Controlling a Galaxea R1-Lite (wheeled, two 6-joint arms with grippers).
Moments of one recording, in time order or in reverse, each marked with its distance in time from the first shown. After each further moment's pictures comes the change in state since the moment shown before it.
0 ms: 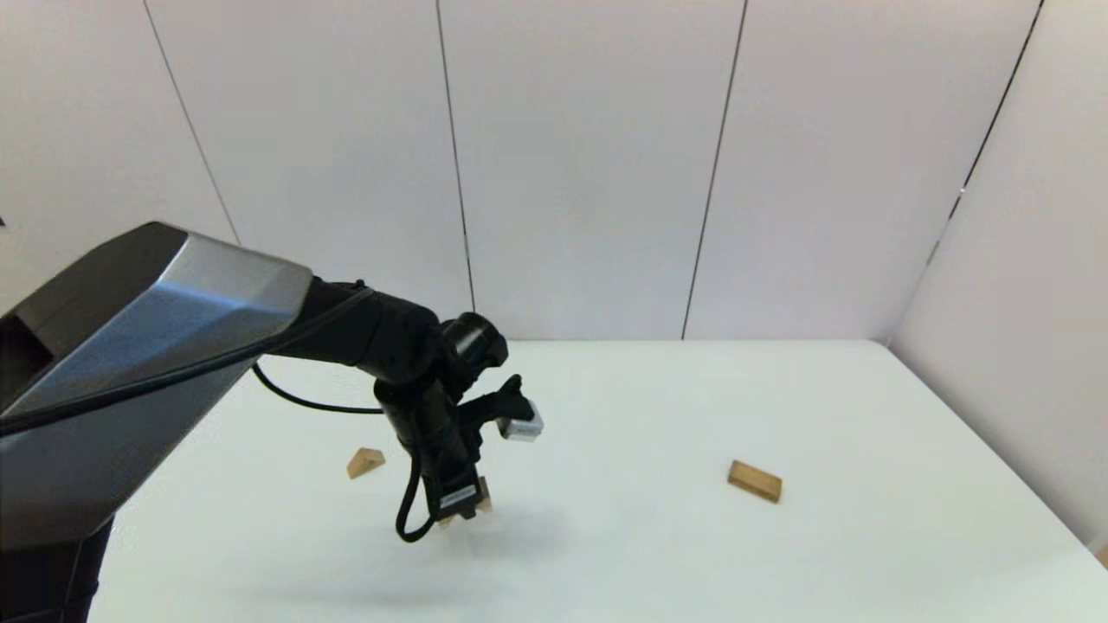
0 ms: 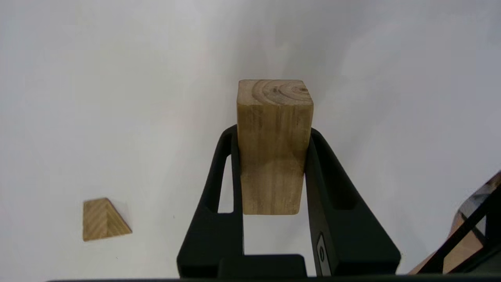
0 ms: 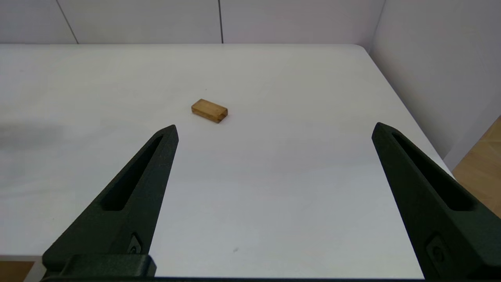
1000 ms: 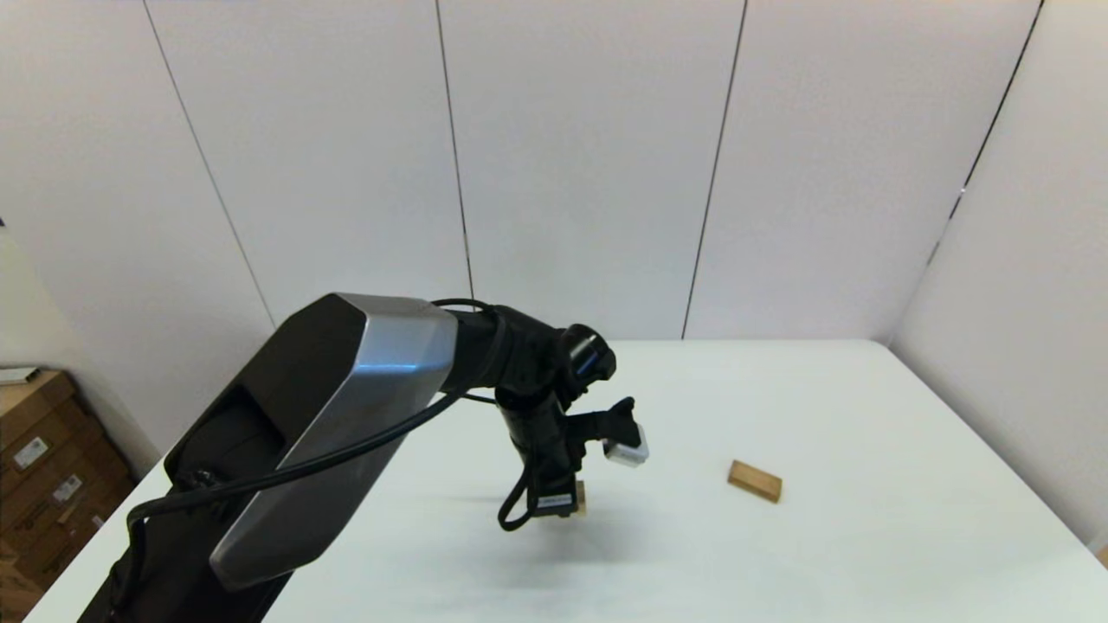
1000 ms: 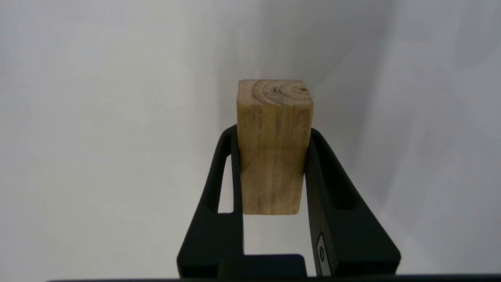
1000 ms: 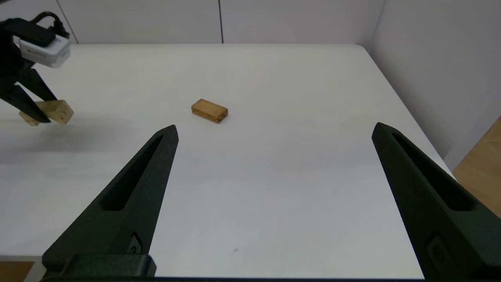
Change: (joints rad) left arm -0.177 0.281 -0.458 0.120 -0.017 0.170; right arm 0.000 0.000 0.000 0.000 0.000 0.000
